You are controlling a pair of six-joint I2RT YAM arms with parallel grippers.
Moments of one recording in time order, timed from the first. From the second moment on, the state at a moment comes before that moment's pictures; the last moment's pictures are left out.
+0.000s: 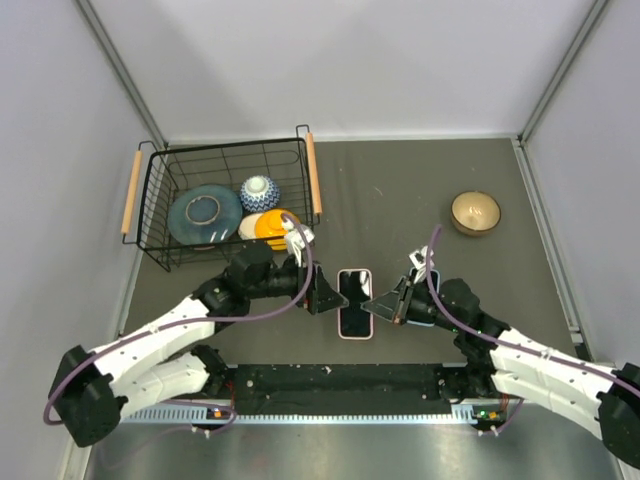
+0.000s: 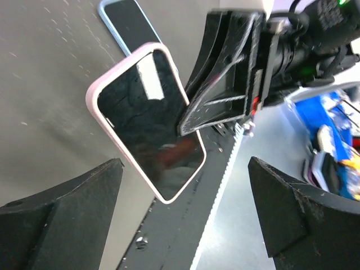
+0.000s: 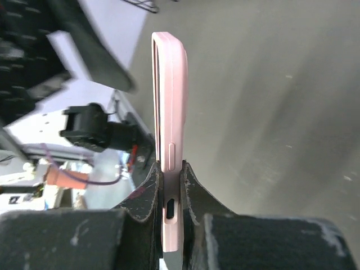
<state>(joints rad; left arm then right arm) -0.76 0.97 0.55 0.08 0.56 -0.64 0.79 0.73 0.14 0.42 -0.31 0.93</state>
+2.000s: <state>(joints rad) -0.76 0.35 0.78 -0.35 0.06 -0.31 0.69 0.31 0.81 -0.63 -0.03 0.63</state>
